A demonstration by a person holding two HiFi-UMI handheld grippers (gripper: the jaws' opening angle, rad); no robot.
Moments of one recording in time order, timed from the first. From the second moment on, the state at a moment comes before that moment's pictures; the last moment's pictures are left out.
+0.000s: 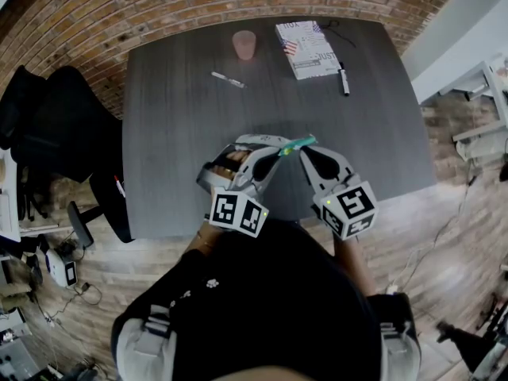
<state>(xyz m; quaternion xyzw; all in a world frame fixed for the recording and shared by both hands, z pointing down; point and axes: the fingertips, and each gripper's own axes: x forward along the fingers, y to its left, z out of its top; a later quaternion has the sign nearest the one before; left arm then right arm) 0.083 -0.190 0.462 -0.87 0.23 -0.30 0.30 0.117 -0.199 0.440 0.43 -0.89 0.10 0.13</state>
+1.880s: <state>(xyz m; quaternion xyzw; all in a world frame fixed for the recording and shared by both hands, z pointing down) 0.079 -0.187 0.459 -0.88 0.23 -0.29 0.28 0.146 -0.208 0.453 0.47 -0.86 0.09 0.15</state>
